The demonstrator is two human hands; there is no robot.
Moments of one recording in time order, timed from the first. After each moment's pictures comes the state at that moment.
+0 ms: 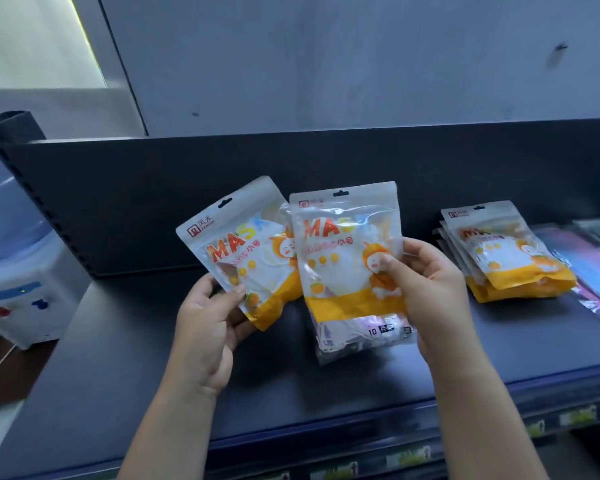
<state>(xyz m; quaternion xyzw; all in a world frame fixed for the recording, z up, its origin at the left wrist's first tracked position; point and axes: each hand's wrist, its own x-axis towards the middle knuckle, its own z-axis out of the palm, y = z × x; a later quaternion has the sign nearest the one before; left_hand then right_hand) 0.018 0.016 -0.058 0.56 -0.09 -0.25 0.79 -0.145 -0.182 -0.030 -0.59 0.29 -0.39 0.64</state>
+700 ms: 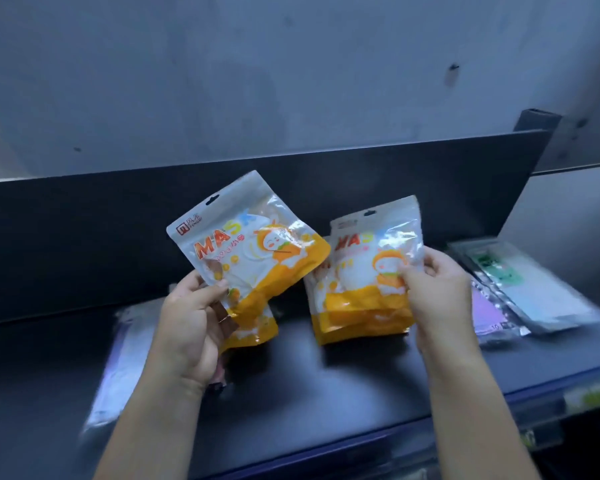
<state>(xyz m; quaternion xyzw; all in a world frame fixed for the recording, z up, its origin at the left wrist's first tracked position) -0.124 -0.227 -0.018 0.54 -0.09 -0.28 0.79 -0.294 -0.446 -0.037 -0.55 0.41 -0.46 0.57</state>
